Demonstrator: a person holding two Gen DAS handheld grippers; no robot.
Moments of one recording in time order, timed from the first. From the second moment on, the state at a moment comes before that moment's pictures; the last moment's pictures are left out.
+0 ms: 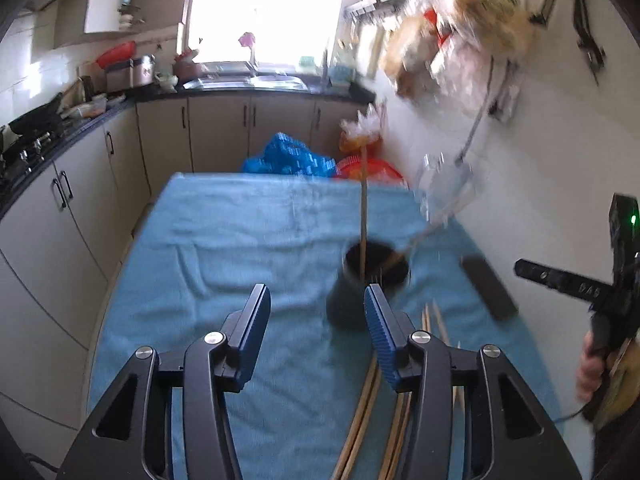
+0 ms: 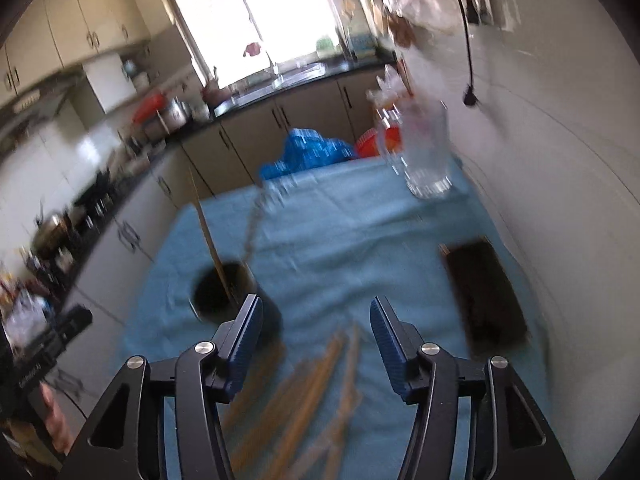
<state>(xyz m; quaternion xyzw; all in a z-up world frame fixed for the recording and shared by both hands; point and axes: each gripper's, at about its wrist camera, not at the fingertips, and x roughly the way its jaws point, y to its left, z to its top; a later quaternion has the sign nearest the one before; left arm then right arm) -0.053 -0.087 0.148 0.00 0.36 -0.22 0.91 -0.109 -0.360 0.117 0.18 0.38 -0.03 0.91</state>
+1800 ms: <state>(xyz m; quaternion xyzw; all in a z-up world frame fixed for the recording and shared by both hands) -0.029 -0.159 0.007 0.09 0.58 -0.19 0.79 -0.173 -0.360 -0.007 0.14 0.52 -0.06 0.84</state>
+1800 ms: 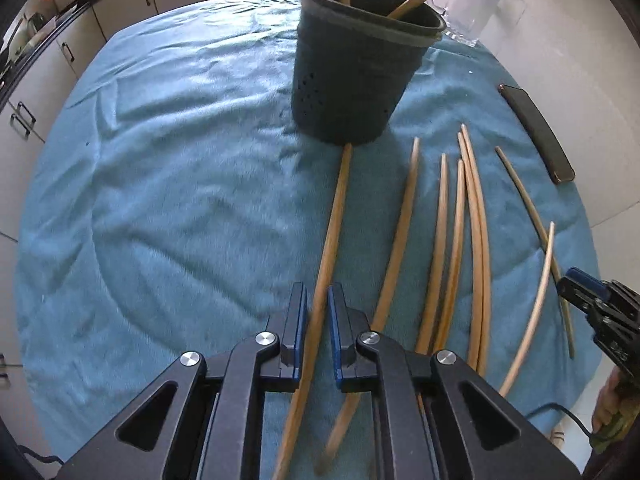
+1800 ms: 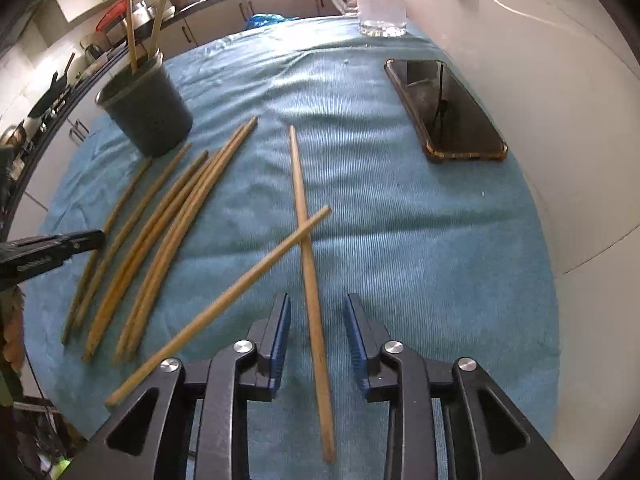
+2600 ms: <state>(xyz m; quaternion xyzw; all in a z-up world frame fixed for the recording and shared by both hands) 0.007 -0.190 0.002 0.10 0.53 -0.23 0.81 -0.125 -0.348 -0.020 0.24 0.50 -0.06 0.83</state>
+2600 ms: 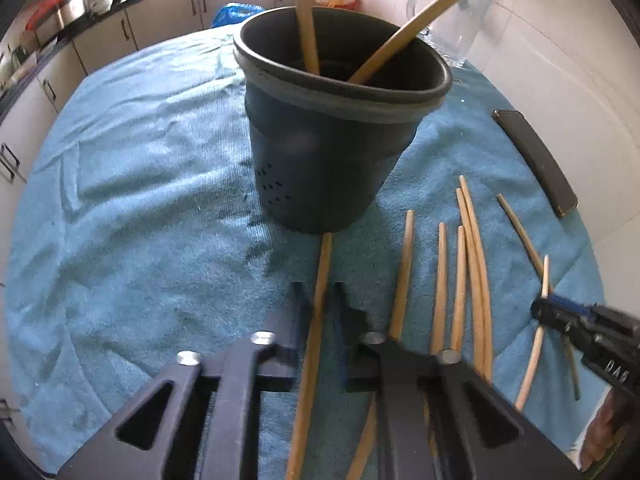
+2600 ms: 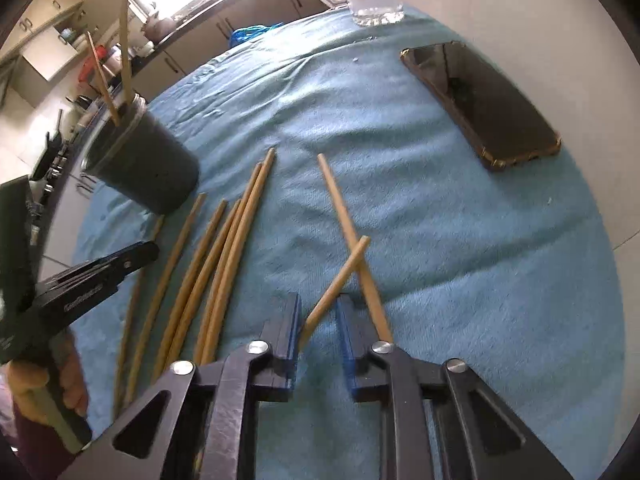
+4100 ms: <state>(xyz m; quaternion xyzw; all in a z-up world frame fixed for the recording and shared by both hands) -0.141 -0.091 0.233 0.01 0.26 -0.26 0.93 -0.223 -0.270 0.181 0.12 0.26 0.05 0.96</state>
